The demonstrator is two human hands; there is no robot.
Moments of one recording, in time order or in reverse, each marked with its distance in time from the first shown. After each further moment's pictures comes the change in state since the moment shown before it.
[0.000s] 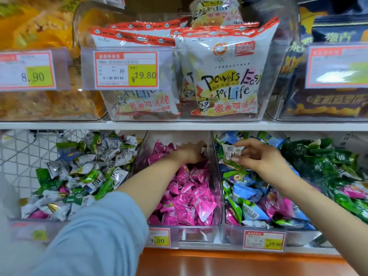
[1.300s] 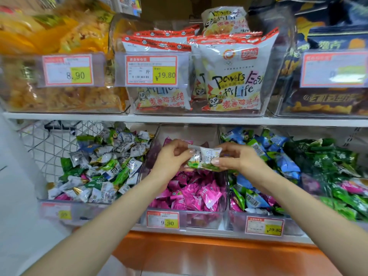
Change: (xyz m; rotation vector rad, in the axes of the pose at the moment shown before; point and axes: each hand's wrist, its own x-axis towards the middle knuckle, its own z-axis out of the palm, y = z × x) left_hand -0.157 0.003 -0.019 -1.166 0.424 -0.016; right_hand -0.017 -0.034 0.042 0.334 -0.247 0.080
